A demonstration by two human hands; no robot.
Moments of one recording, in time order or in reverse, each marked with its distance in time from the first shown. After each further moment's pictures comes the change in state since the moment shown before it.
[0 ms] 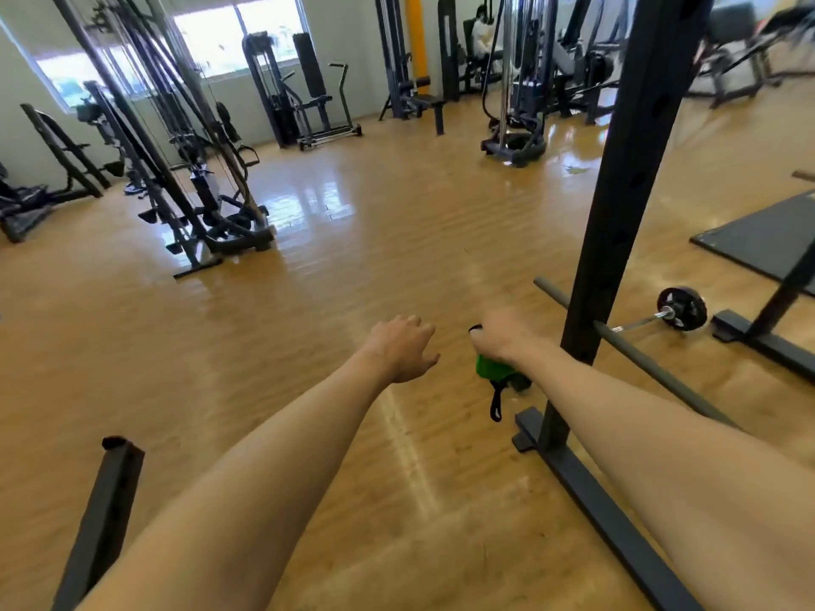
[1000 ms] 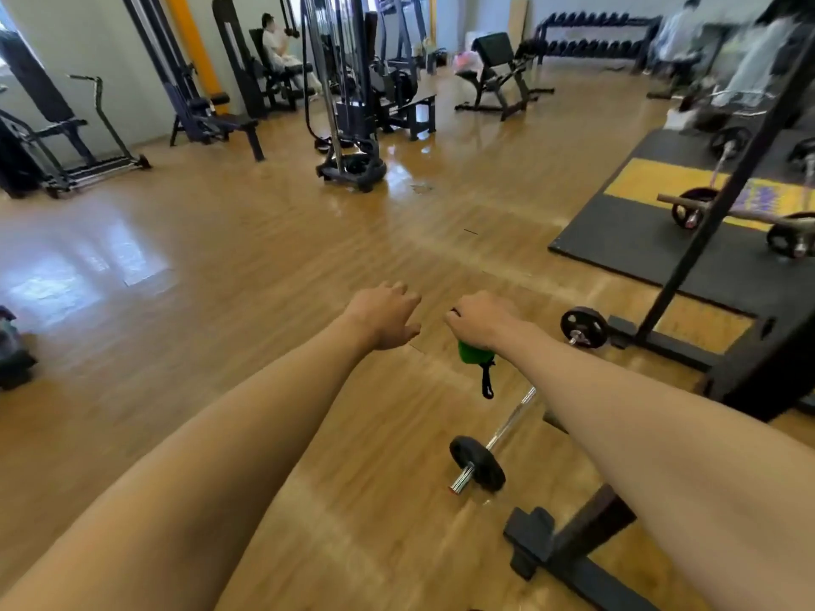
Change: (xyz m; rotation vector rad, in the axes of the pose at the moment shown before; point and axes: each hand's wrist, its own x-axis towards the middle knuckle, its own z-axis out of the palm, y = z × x) left_hand 0.607 -0.233 -0.077 0.053 0.190 0.488; right_hand 0.520 0.001 -0.148 -0.107 0.169 0.287
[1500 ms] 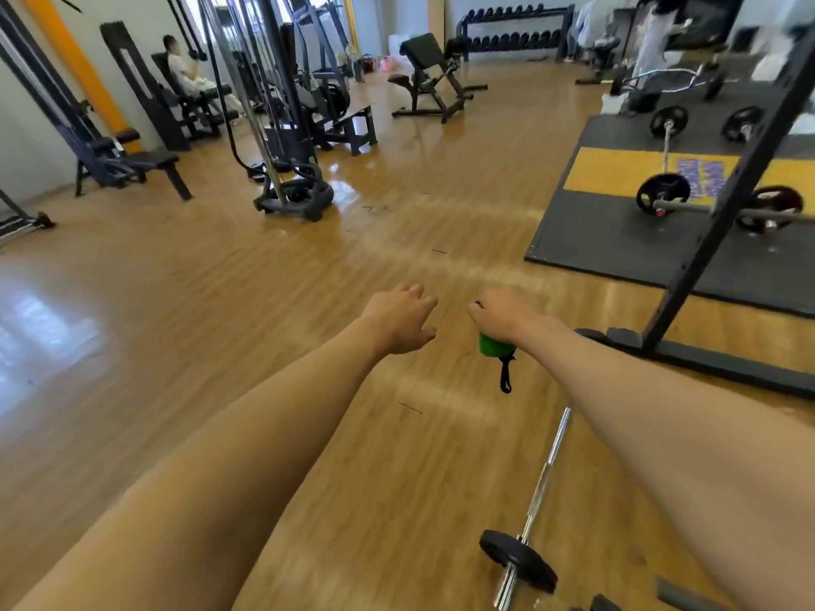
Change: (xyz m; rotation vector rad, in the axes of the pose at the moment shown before) left_hand 0.331 -0.138 0.009 0.051 0.047 0.239; right_hand 0.324 0.091 -0.029 0.134 0.056 0.316
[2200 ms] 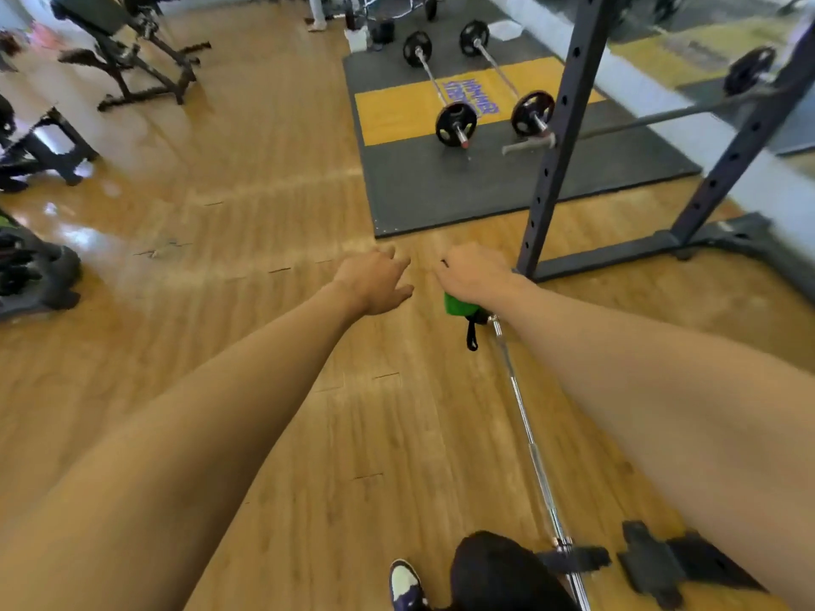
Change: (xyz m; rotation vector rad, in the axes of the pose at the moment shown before) left_hand 0.444 -0.116 0.019 -0.028 0.054 0.562; right_hand 0.317 0.069 -0.040 0.077 0.181 0.487
